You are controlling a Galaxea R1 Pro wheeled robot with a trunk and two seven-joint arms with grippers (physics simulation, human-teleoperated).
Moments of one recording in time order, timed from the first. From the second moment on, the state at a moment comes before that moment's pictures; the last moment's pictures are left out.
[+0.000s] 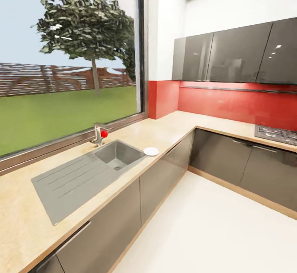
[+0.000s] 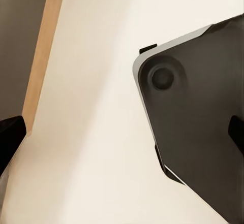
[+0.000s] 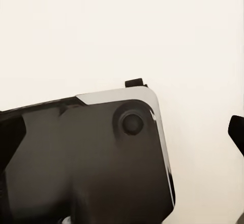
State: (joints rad) left arm 0.09 0.01 -0.02 -0.29 -0.34 -0.03 0.12; right arm -0.12 -0.06 0.24 -0.08 -0.46 -0.08 0.07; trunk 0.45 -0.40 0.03
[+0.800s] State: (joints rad) left arm 0.09 0.01 -0.02 -0.29 -0.34 -0.03 0.12; right arm -0.12 -0.06 0.24 -0.07 -0.46 -0.08 0.07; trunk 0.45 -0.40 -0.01
